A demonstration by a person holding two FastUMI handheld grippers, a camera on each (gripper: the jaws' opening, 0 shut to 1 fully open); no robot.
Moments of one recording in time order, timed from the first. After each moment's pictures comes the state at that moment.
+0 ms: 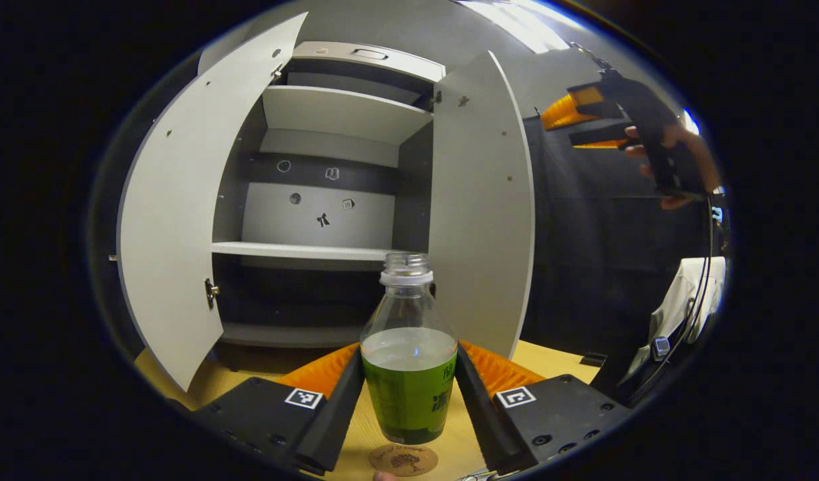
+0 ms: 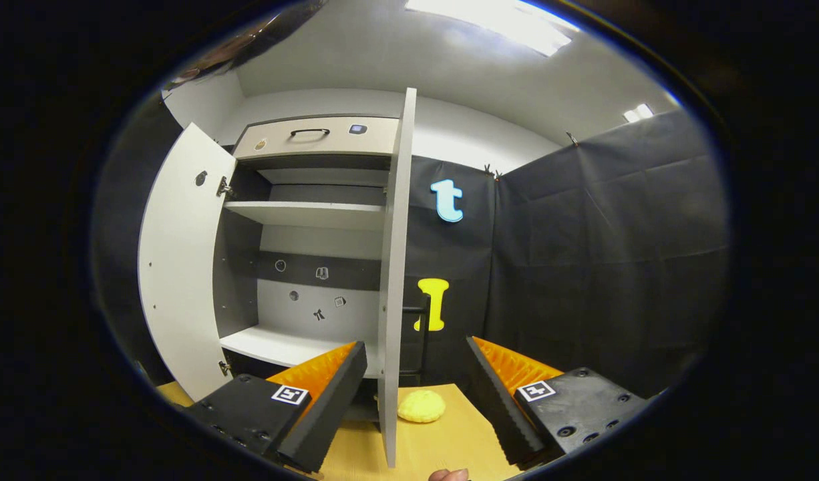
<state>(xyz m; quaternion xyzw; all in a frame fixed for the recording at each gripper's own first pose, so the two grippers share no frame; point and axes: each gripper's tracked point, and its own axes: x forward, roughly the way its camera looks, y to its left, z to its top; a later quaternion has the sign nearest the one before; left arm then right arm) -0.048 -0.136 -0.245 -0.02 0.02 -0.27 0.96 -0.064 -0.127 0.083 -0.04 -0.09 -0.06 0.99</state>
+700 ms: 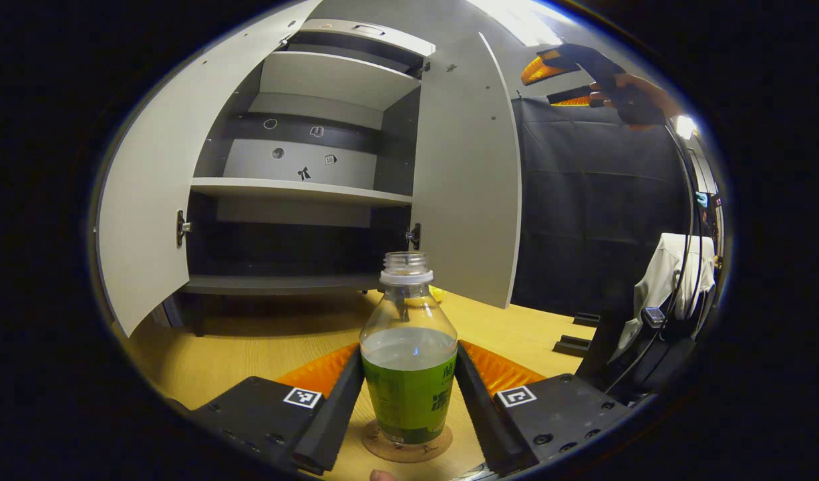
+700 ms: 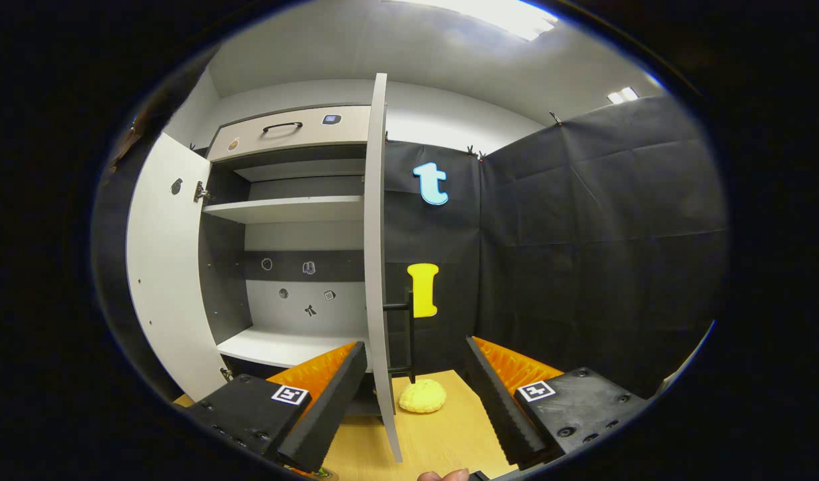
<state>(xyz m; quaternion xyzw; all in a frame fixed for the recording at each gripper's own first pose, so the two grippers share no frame) -0.043 -0.140 -0.336 -0.02 0.04 -0.31 0.95 -0.057 -0.144 0.078 0.00 -0.05 -0.09 0.99</state>
